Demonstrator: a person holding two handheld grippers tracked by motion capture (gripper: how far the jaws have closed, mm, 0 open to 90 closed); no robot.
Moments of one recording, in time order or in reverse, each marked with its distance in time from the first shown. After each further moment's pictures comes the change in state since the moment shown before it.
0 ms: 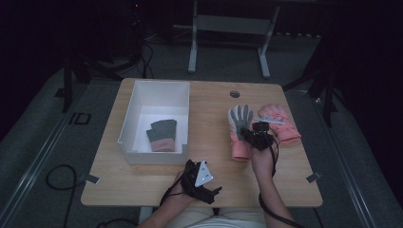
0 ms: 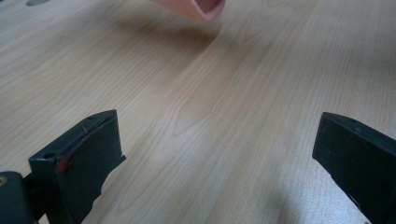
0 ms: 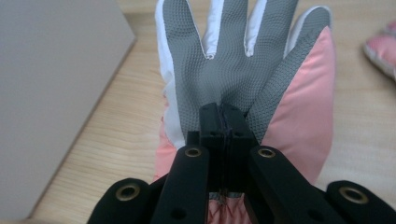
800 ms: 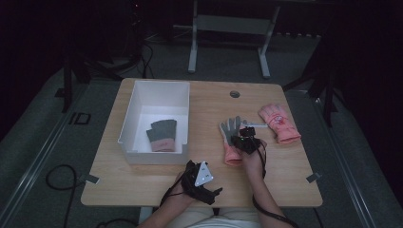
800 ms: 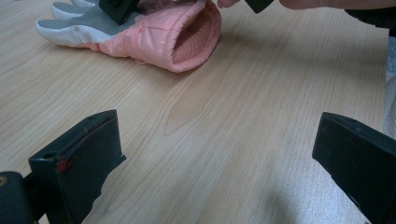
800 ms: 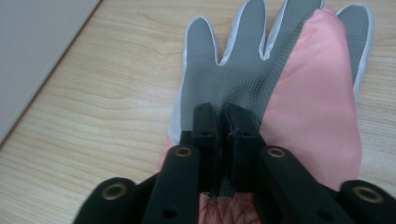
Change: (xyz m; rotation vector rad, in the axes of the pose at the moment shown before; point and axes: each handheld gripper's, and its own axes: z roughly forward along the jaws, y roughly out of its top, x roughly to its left) left arm 0.000 -0.001 0.001 -0.003 -0.022 -0.017; right arm 0.002 -0.027 0.055 0.126 0.008 -0.048
